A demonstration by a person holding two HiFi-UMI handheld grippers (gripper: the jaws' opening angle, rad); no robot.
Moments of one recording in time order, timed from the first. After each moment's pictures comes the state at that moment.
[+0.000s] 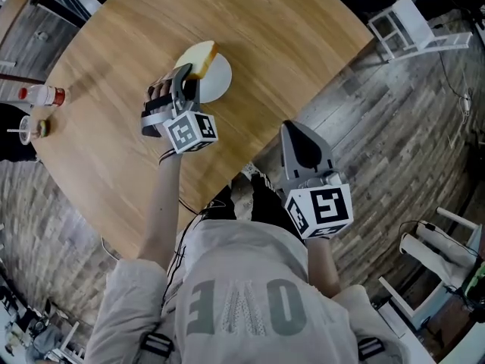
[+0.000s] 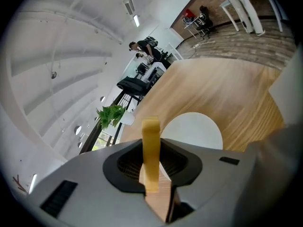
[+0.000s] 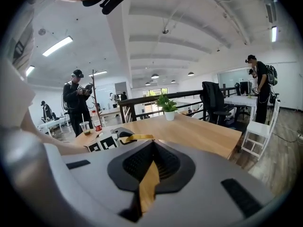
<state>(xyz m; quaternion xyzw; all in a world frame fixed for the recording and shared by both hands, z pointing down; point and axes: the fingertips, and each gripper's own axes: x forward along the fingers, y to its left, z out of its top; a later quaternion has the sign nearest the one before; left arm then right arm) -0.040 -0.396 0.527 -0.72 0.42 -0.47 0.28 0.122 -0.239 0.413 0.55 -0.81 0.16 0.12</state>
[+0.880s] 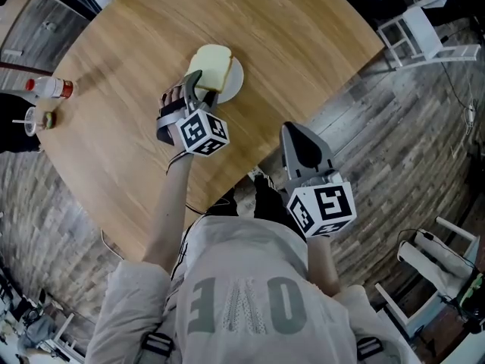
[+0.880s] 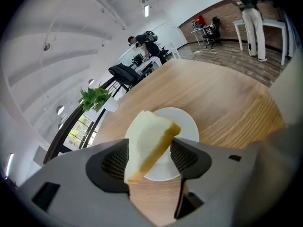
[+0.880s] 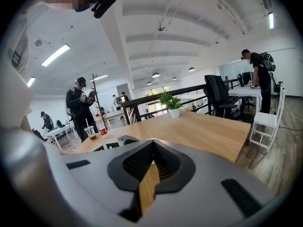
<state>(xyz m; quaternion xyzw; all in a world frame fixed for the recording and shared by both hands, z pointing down) -0.041 -0.378 0.573 -0.77 0.39 -0.49 0.16 0.102 -0.251 0.421 0.53 -0.82 0.20 0.10</state>
